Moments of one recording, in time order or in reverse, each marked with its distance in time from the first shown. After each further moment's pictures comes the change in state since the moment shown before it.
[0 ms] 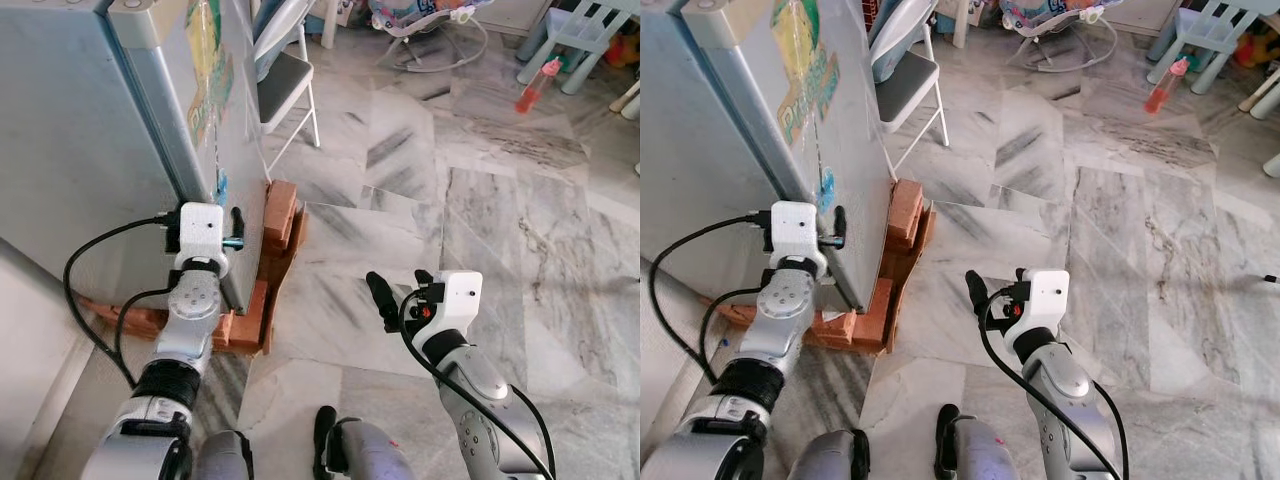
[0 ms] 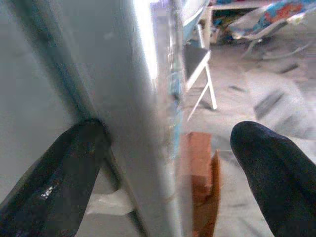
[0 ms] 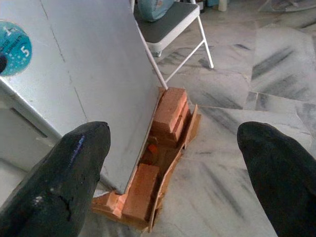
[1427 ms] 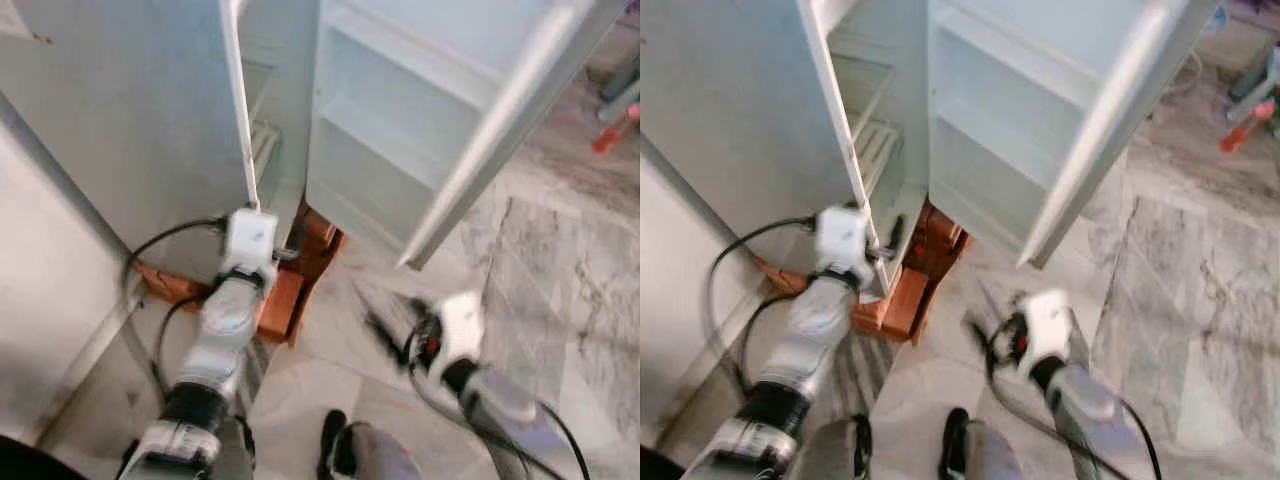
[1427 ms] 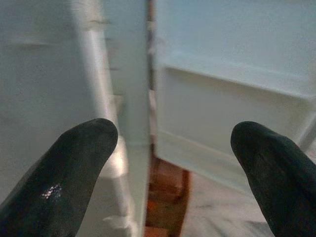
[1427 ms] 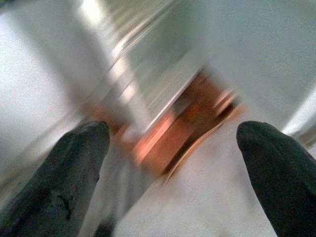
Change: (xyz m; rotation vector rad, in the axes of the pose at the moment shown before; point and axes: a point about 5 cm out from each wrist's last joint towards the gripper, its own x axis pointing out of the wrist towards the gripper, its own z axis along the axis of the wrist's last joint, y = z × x) left arm -0.030 -0.040 0.012 -0.089 -0.074 -0.246; right arm -0.023 -0.014 0.001 -0.151 0.097 0.075
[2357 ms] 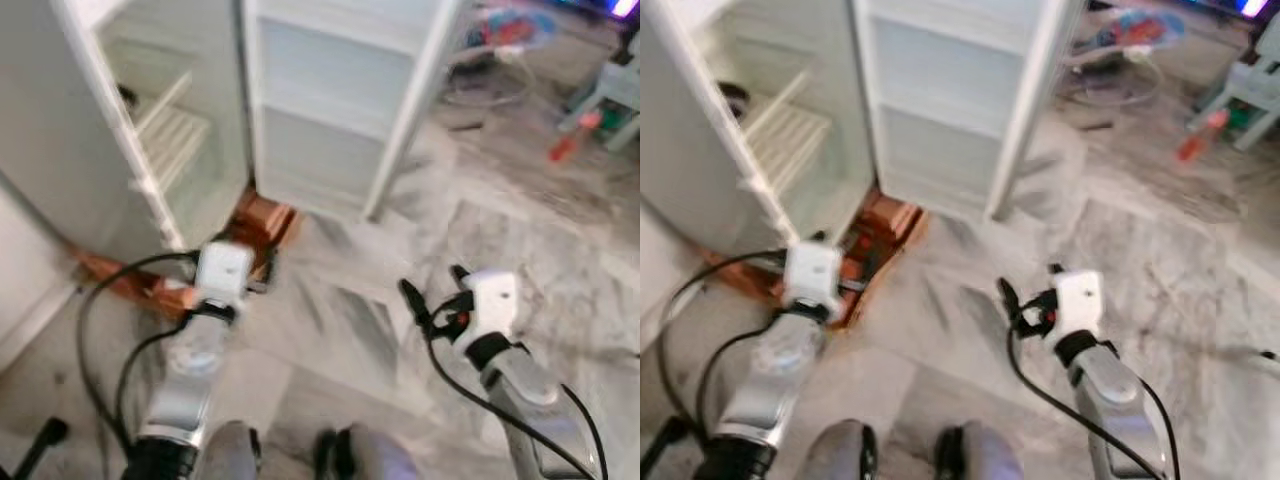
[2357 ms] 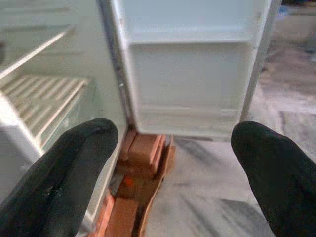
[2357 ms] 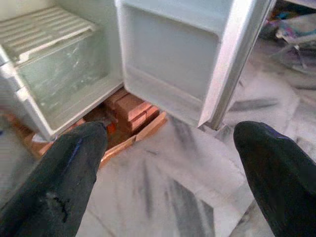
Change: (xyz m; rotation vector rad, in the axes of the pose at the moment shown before) left arm -0.039 0.017 -0.014 0.066 0.092 0.047; right arm 0.000 -0.025 0.013 -0.134 -0.087 -0.057
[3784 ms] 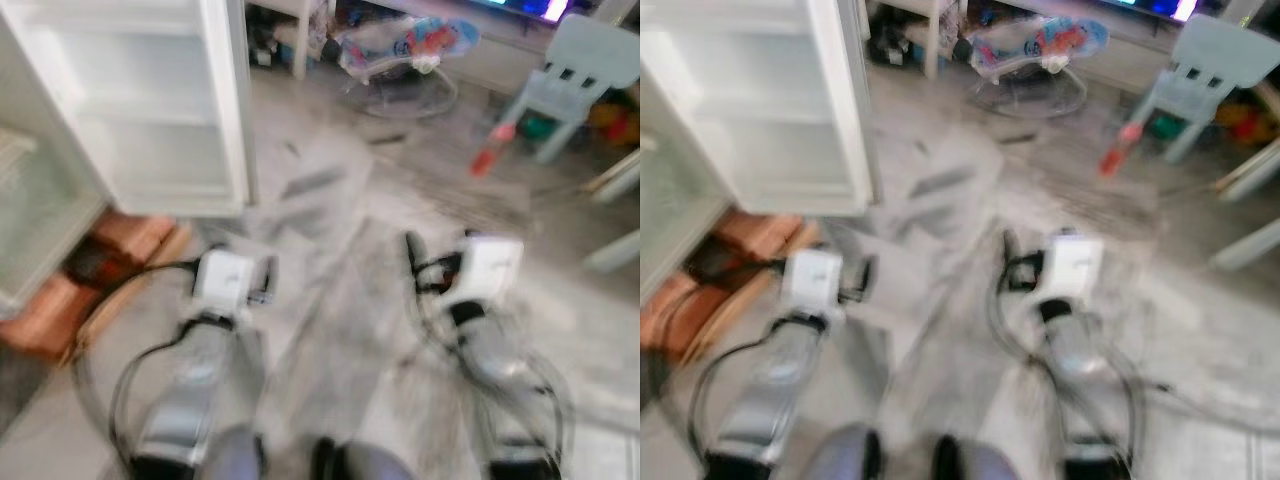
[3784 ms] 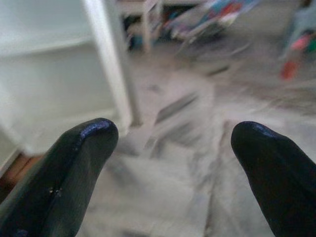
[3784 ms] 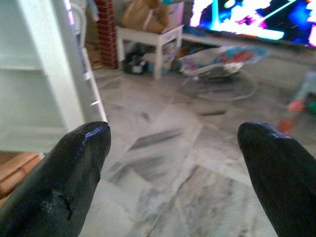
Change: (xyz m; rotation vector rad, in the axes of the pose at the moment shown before) left arm -0.011 0.003 -0.003 0.016 0.078 0.045; right arm 0.036 0.024 0.032 0.084 -0.182 -0.195
